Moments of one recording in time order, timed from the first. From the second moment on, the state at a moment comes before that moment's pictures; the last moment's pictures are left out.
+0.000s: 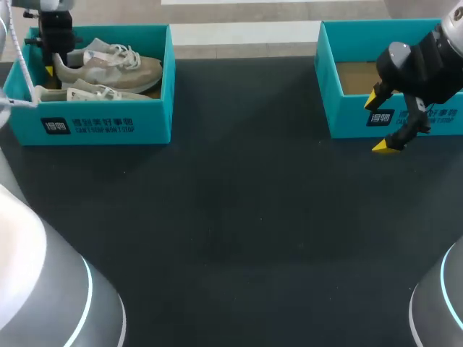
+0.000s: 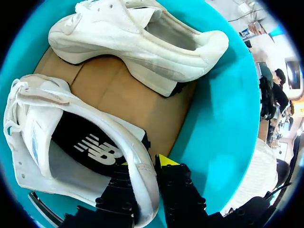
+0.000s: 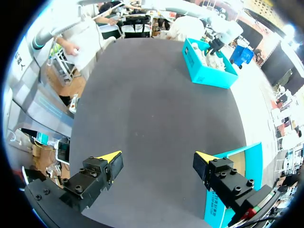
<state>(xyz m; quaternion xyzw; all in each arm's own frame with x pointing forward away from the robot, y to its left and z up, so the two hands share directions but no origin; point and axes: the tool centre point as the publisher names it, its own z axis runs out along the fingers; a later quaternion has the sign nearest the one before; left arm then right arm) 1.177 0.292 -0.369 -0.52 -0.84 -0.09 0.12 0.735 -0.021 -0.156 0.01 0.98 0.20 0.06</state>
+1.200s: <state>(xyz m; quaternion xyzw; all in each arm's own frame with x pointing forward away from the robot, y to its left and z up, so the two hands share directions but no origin) 1.174 0.274 -0.277 -0.72 -0.70 -0.01 0.06 0.735 -0.021 -0.156 0.01 0.98 0.20 0.06</state>
